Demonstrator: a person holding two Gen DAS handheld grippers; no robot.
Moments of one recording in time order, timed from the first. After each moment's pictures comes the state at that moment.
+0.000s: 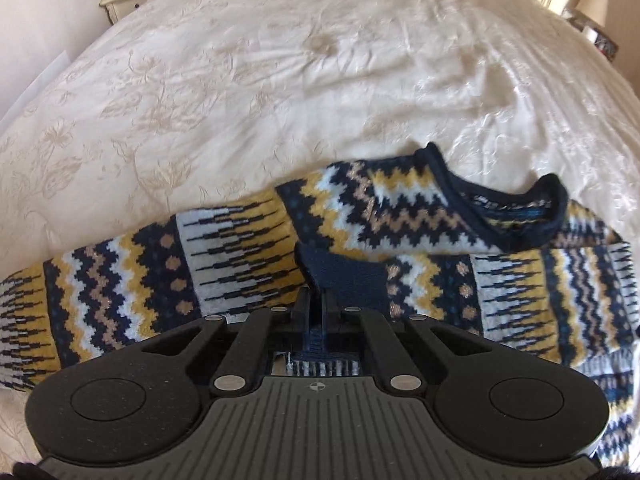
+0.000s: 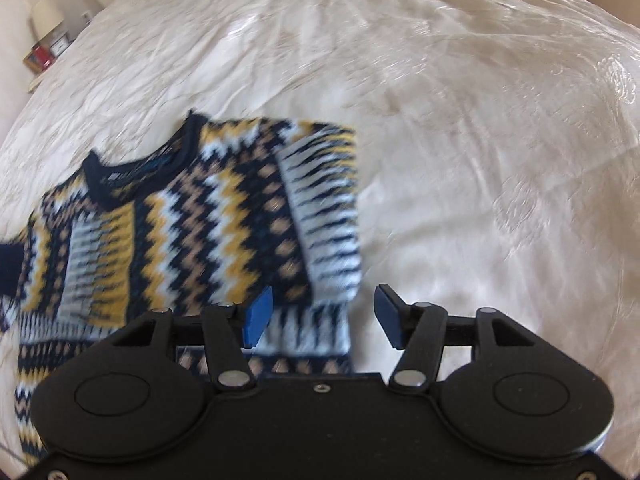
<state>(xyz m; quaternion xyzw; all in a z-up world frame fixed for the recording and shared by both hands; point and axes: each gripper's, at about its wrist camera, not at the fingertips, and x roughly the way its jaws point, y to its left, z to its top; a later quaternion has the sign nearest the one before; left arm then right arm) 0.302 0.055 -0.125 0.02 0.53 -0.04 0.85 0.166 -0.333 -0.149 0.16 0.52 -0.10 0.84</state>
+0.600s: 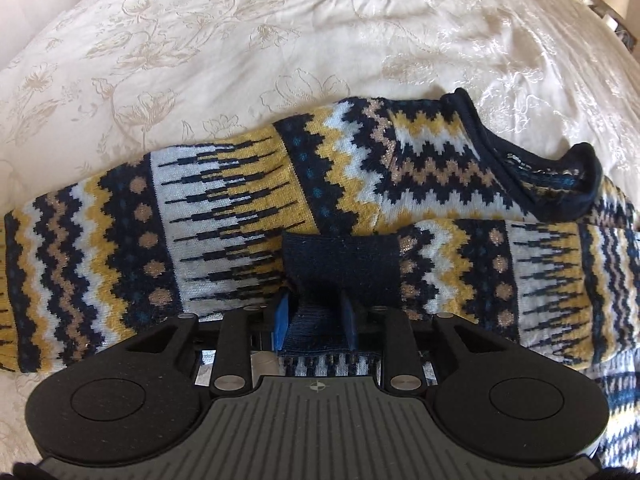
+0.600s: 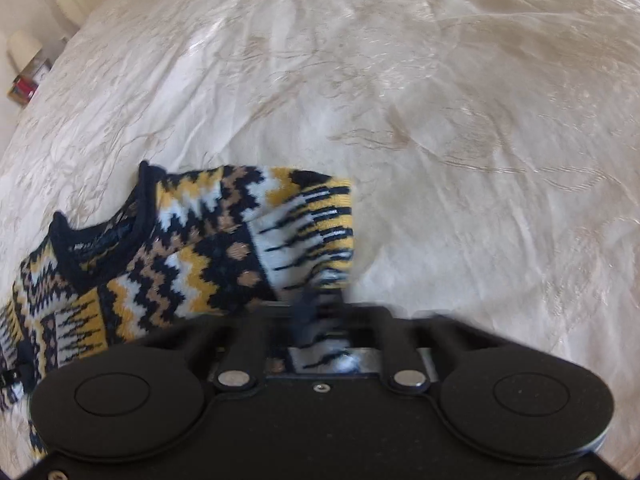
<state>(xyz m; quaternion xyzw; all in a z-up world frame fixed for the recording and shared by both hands) 0.304 0.060 -0.165 0.00 0.56 -0.03 0.83 0.231 -0.361 -0.179 0.20 0.53 -0.09 0.82</state>
